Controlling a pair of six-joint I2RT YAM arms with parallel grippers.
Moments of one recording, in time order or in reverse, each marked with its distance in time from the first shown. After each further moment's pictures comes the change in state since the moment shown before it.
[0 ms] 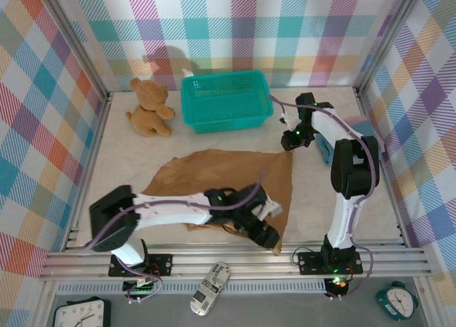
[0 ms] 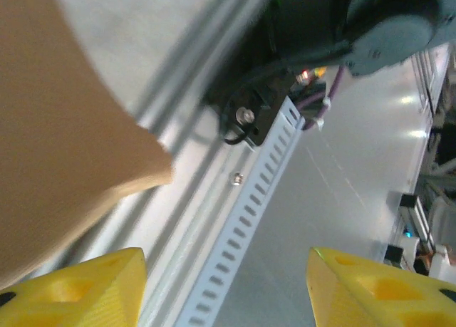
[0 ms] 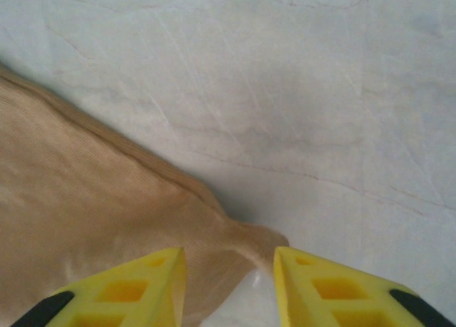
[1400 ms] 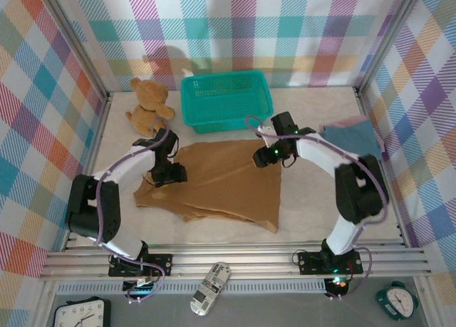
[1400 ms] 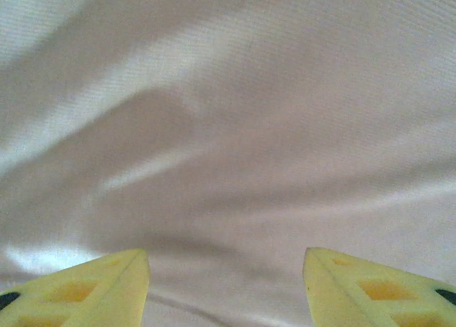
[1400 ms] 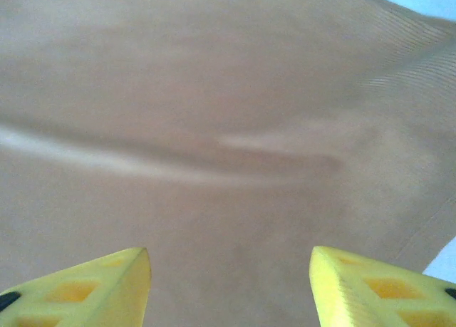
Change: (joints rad) left arm 0.906 -0.044 -0.013 -0.571 -0.418 0.163; right arm 0.285 -0.297 -0.397 0.340 -0.100 0.122
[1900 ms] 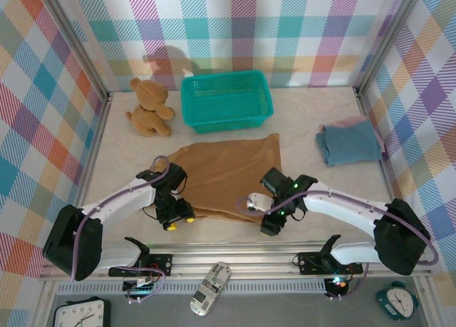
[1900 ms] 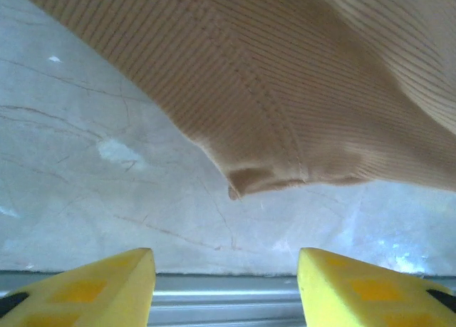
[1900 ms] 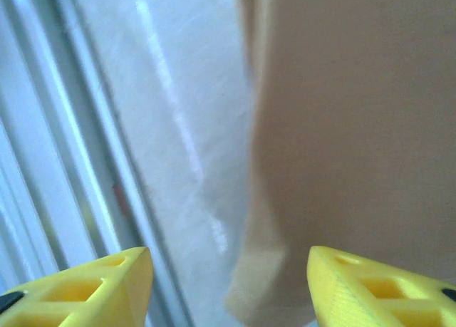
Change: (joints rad) left arm -0.230 -0.247 -0.344 -0.032 0.217 -0.408; right arm 0.428 -0.405 -0.438 -0.231 0.005 -0.269
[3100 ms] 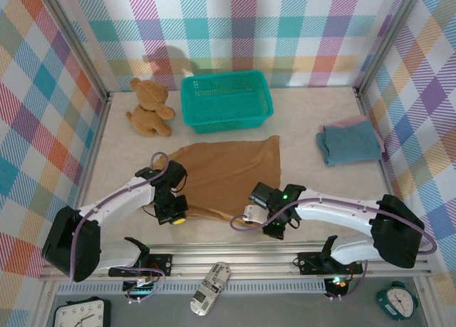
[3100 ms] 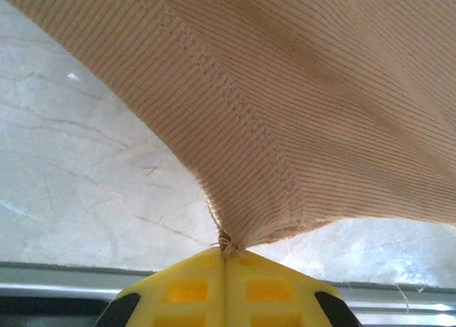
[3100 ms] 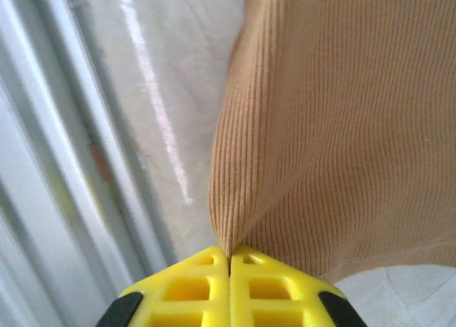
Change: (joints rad) left arm -0.008 -0.030 0.052 -0.071 -0.066 0.006; right arm 0.146 0.040 0.017 -0.048 0.174 0.061
